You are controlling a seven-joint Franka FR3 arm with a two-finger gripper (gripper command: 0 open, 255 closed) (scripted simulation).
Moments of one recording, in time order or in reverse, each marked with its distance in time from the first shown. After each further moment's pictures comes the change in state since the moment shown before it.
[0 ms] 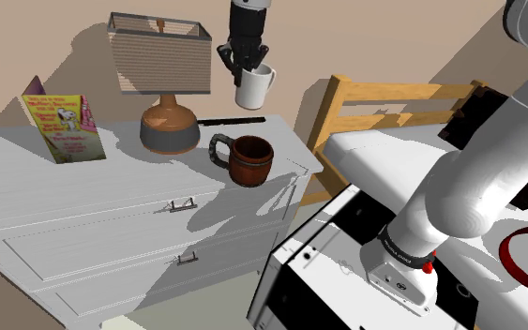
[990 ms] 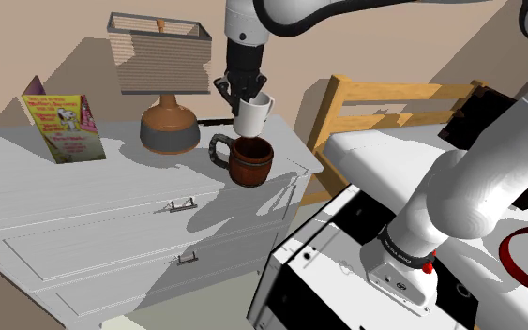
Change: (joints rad) arm 0.042 -0.071 0.049 -0.207 0.016 0.130 0.096
